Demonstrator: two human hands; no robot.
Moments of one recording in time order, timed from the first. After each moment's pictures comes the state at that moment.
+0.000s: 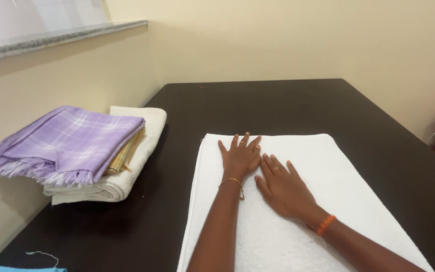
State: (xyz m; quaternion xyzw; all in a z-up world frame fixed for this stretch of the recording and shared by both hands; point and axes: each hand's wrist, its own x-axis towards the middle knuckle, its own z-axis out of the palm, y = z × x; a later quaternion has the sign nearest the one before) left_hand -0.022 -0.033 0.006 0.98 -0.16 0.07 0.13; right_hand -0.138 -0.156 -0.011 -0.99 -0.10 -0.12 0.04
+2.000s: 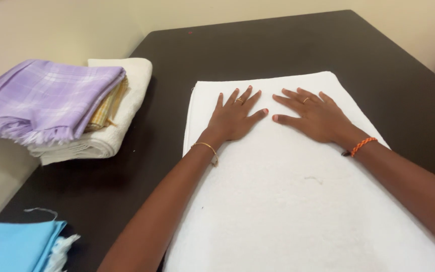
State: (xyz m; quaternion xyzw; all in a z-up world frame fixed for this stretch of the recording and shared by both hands) left_hand -0.066 0.000 0.006 0.94 -0.31 0.06 0.12; right_hand -0.145 -0.222 0.020 -0.99 -0.09 -0.08 0.09
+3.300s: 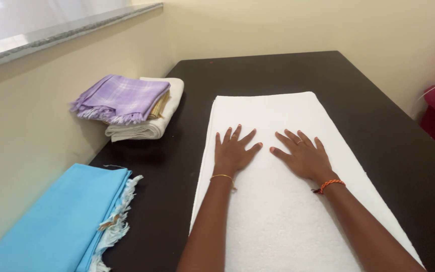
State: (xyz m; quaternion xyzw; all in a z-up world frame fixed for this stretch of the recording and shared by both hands) left_hand -0.257 0.036 0.024 0.97 -0.15 0.09 0.14; right_hand -0.312 -0.161 0.026 -0.99 0.04 -0.05 0.10
